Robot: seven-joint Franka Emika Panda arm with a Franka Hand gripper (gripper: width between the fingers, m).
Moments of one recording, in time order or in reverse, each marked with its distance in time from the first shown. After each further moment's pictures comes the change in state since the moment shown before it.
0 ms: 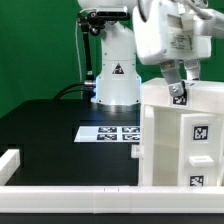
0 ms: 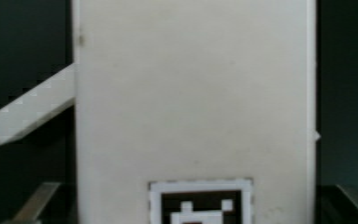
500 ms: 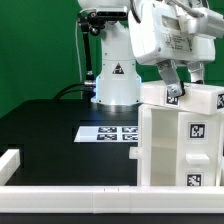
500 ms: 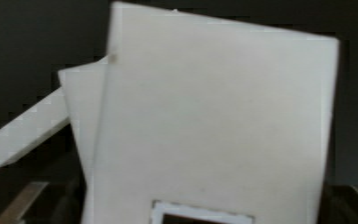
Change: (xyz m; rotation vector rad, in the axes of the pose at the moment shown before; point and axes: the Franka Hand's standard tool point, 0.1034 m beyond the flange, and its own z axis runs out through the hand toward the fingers) arm -0.001 0.003 0.001 0.026 -0.031 -0.012
